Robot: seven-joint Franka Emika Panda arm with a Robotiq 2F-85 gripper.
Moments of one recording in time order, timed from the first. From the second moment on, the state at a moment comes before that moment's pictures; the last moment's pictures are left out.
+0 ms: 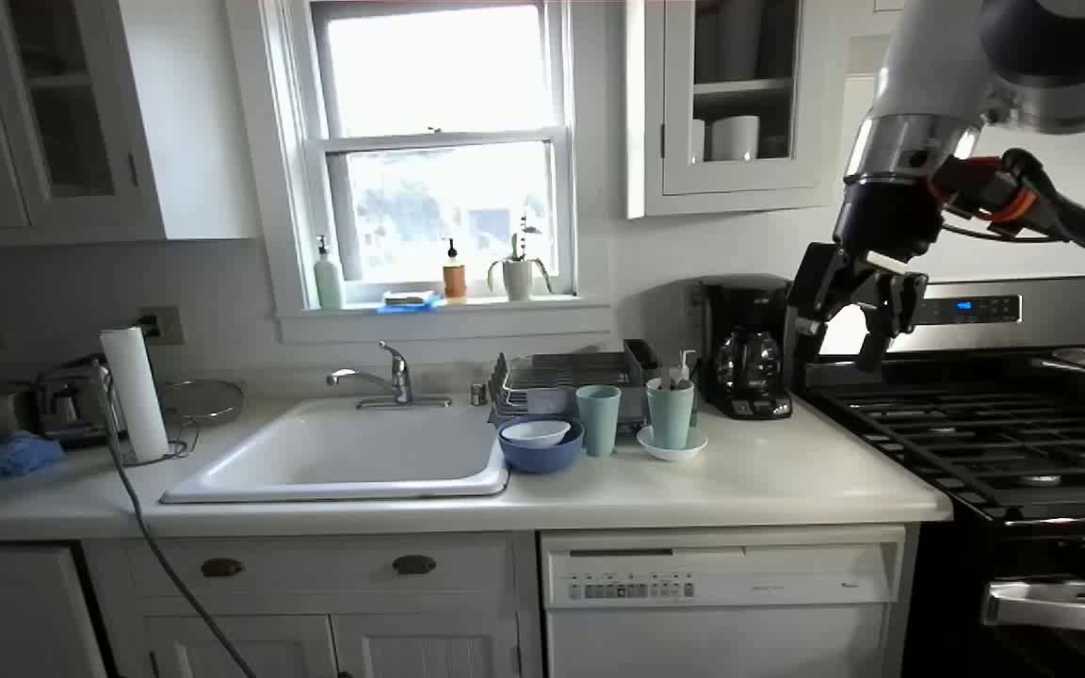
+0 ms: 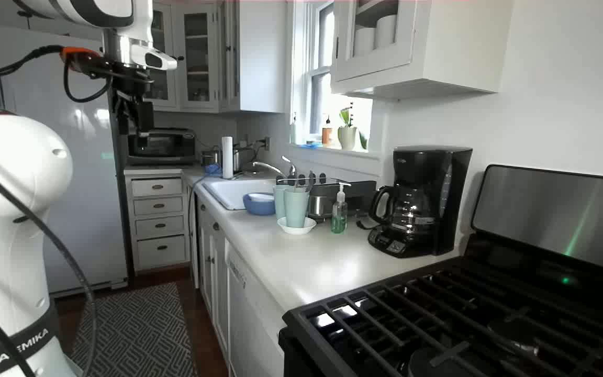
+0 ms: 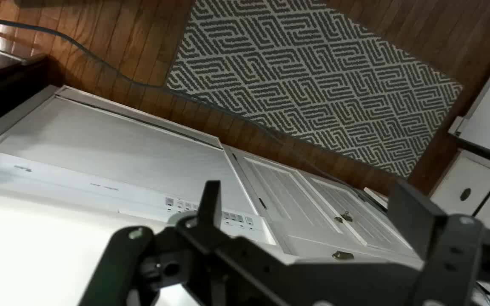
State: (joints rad) arm 0.20 -0.82 0.23 -2.64 0.38 2.01 0.38
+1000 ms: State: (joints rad) arm 0.17 -0.77 0.21 -2.64 0.41 2.10 0.38
